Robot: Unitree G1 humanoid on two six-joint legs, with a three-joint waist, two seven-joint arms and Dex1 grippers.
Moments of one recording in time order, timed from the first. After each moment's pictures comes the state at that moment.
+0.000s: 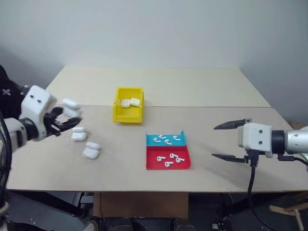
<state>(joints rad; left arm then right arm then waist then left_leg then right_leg) -0.31 0.91 0.42 -0.35 -0.41 0.78 -0.80 -0.23 -1.10 -0.18 -0.39 0.30 0.19 1.15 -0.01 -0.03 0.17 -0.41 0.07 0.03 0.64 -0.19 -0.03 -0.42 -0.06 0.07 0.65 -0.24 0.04</state>
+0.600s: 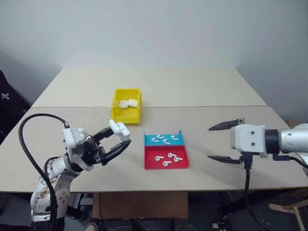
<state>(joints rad) -0.09 0.40 0.29 -0.30 -0.63 0.13 -1.10 -0.31 -1.15 -0.08 -0.50 0.29 0.30 1.15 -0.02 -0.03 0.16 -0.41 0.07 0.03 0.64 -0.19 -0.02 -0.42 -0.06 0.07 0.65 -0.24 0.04</state>
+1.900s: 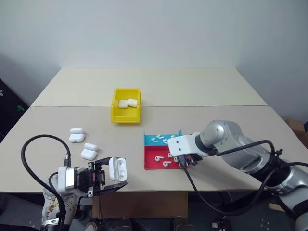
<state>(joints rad) -0.02 0.40 0.20 -0.03 -0.71 -0.34 -1.59 -0.88 -0.83 0.73 -0.35 -0.14 0.73 1.26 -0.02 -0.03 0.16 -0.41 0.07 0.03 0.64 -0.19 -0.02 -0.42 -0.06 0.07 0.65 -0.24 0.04</state>
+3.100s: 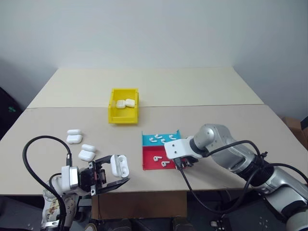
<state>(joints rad) 0.00 0.41 0.19 -0.03 -0.67 -0.37 -1.51 -0.85 -0.72 0.73 -0.18 -0.24 0.60 1.31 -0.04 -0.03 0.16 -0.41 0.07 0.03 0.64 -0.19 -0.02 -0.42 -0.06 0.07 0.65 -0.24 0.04</state>
